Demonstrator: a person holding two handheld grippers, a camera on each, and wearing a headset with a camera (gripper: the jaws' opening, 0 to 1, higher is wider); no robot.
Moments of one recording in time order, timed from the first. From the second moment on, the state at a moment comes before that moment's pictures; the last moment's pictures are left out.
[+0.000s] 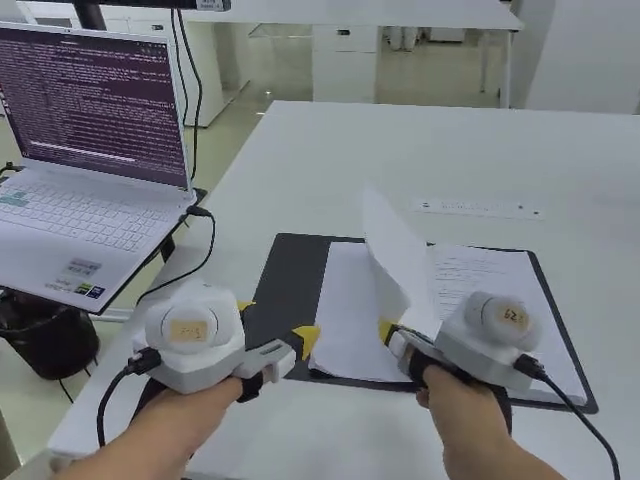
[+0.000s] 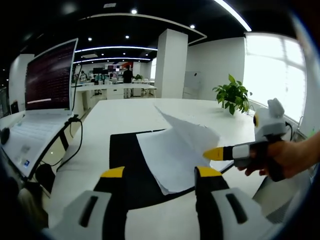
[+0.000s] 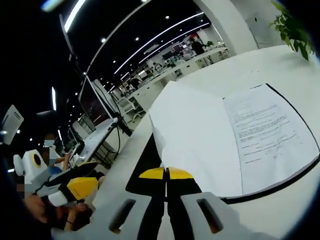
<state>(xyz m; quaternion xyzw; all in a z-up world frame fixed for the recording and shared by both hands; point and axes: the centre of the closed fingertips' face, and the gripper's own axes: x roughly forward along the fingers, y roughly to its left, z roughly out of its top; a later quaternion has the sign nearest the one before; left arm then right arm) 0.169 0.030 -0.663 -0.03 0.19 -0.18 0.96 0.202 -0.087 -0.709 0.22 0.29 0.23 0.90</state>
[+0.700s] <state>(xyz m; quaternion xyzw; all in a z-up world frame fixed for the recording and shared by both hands) 0.165 0.057 -0.684 -0.06 0.22 -0.14 0.96 0.203 -0.059 -0.780 0.09 0.35 0.26 0.89</state>
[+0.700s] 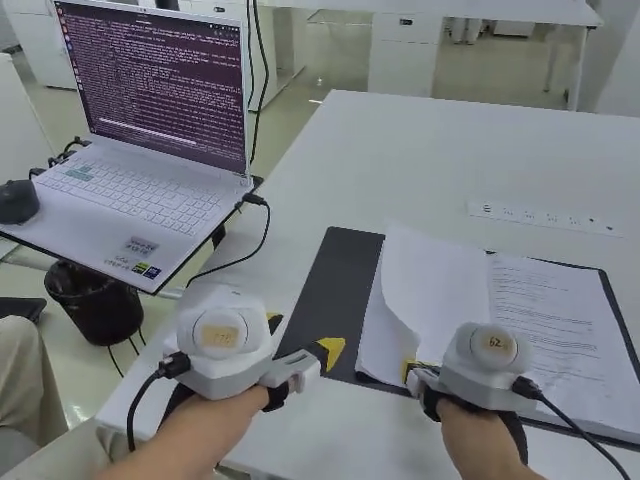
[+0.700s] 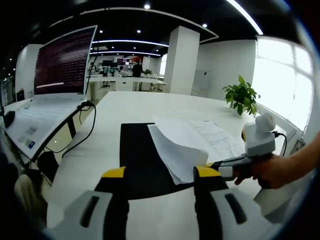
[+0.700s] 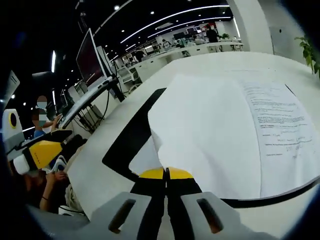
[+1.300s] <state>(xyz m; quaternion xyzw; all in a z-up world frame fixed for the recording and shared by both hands) 0.166 0.053 -0.701 -0.06 0.24 -0.14 0.96 0.201 -0.049 -0.786 0.11 0.34 0.28 0.89</state>
